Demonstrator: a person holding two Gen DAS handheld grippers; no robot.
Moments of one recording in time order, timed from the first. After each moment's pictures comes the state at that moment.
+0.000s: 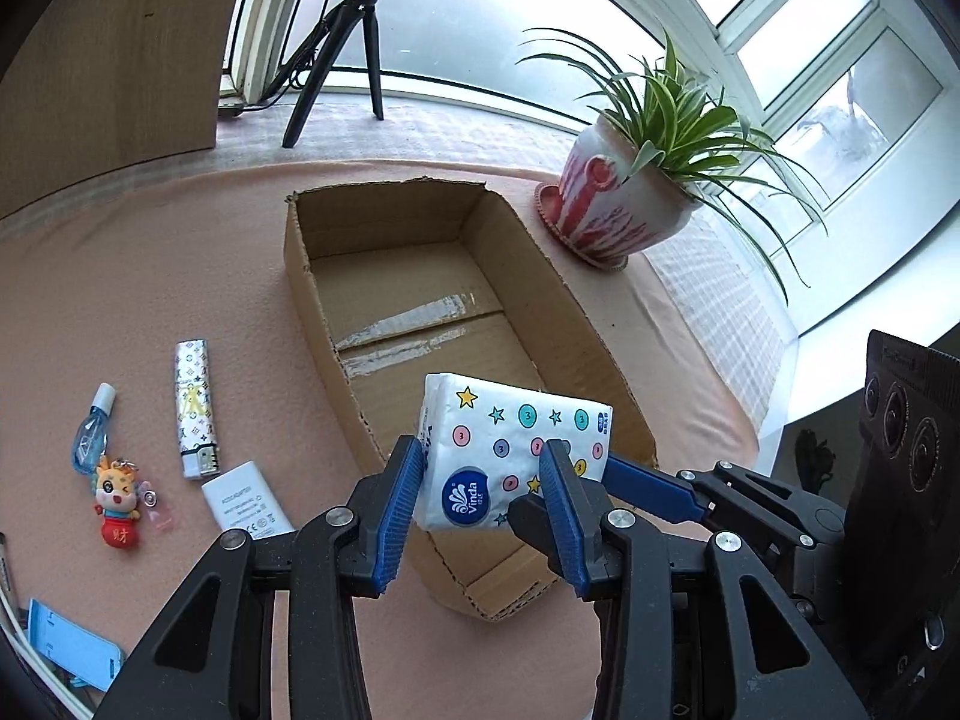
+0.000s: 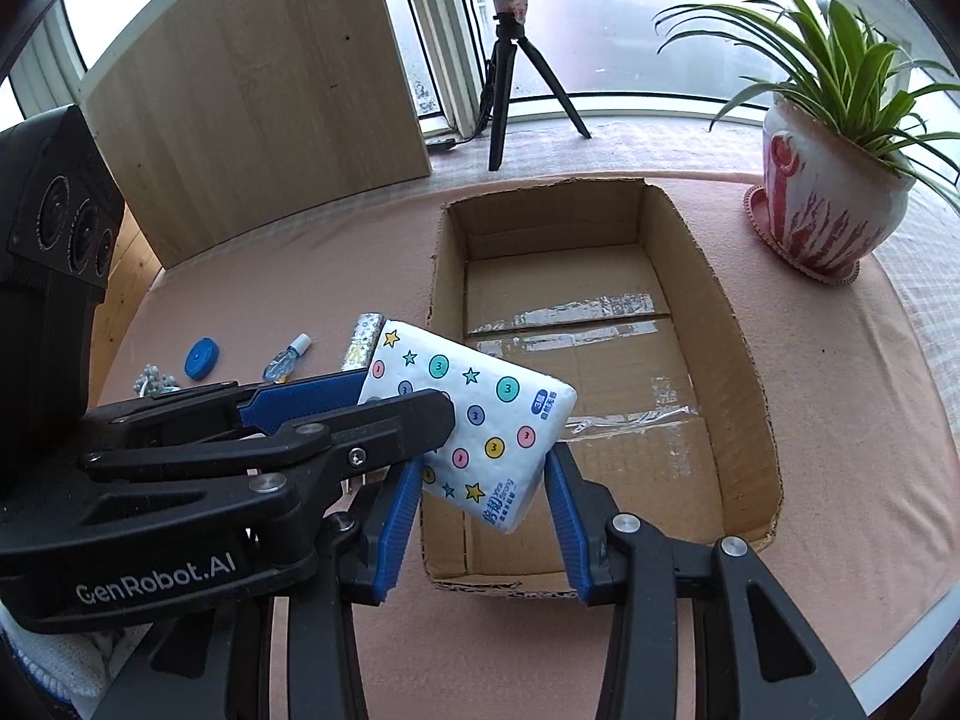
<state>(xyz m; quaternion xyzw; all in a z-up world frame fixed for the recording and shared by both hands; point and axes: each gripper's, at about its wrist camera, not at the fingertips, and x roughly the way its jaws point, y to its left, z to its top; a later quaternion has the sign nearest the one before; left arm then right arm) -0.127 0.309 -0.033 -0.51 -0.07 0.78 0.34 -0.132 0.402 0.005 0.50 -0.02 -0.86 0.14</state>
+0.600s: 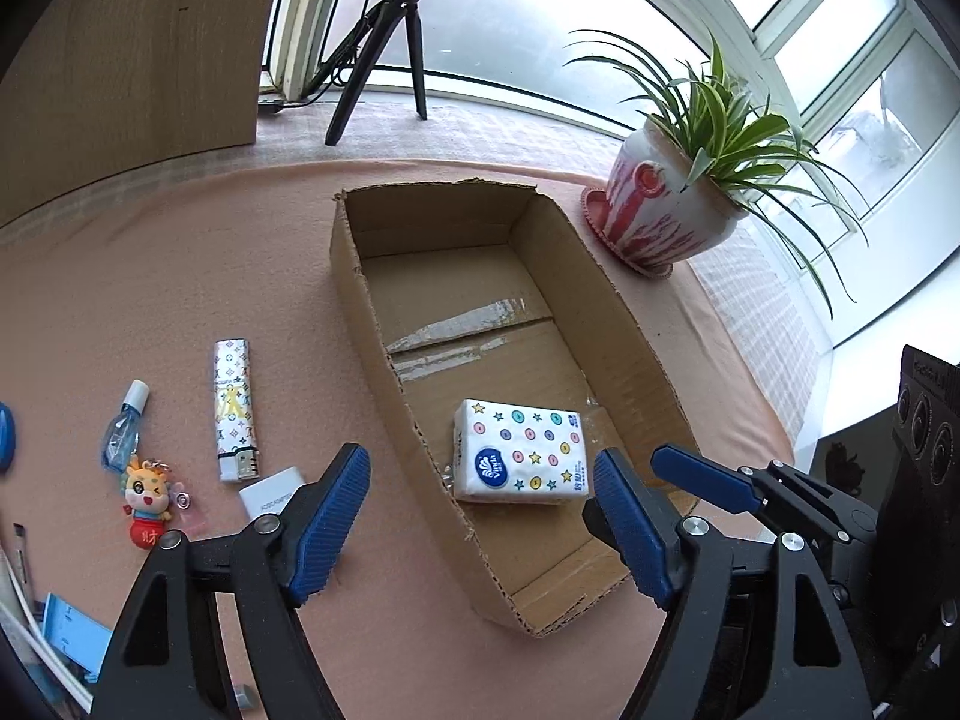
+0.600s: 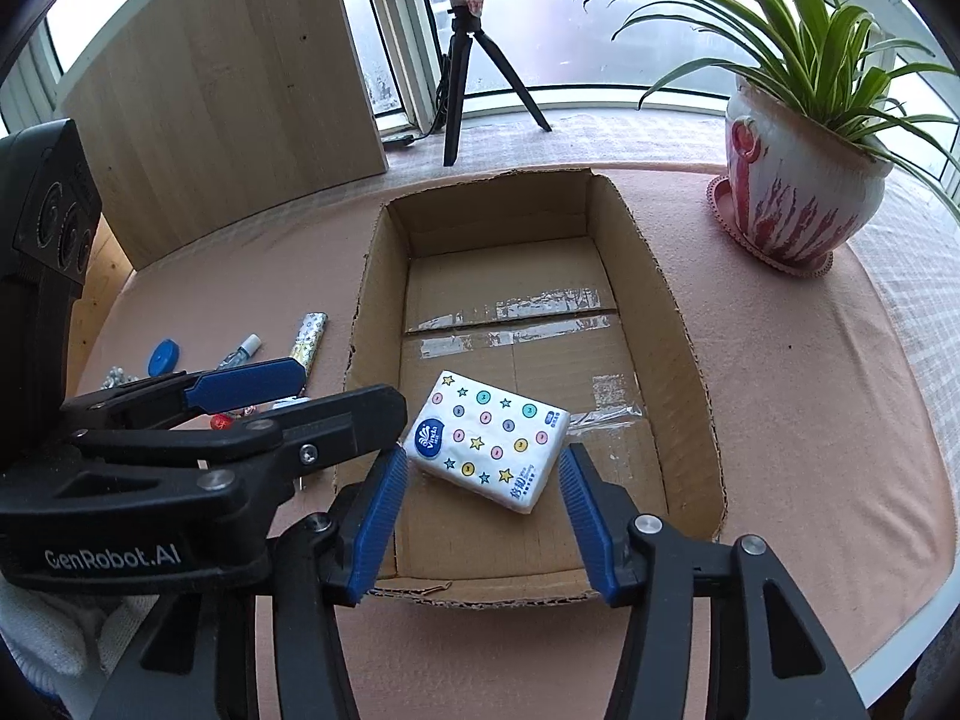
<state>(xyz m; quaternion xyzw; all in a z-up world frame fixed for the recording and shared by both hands) -0.138 0.293 -0.044 -0.52 -0.06 0.80 0.29 -0.139 0.423 -0.002 0.50 -0.01 -0.86 0.12</state>
